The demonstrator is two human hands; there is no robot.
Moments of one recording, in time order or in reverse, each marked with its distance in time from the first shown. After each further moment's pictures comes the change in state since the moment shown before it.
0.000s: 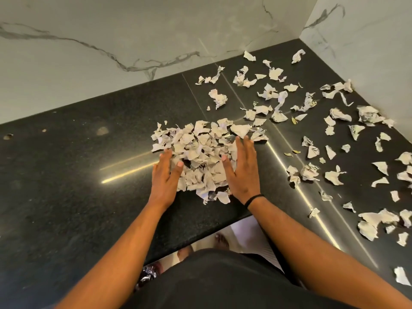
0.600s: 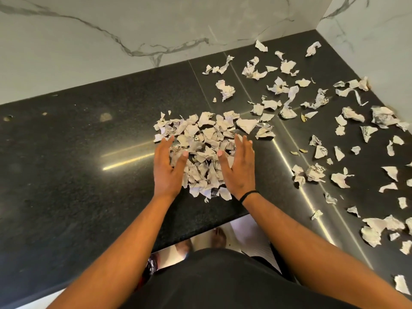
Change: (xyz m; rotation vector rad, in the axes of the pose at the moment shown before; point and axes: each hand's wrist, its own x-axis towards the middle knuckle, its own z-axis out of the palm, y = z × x) left_hand 0.008 -0.002 0.015 -0.068 0.243 0.056; right_hand 0.003 -0.003 0.020 0.034 -0.069 0.055
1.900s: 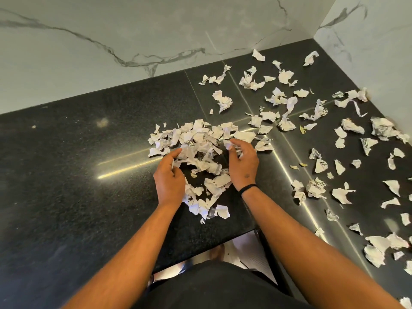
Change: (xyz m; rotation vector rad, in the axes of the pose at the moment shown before) left_hand 0.018 0.025 0.021 -0.044 0.096 -0.061; right_hand 0.060 -0.014 -0.009 0.383 0.252 0.126
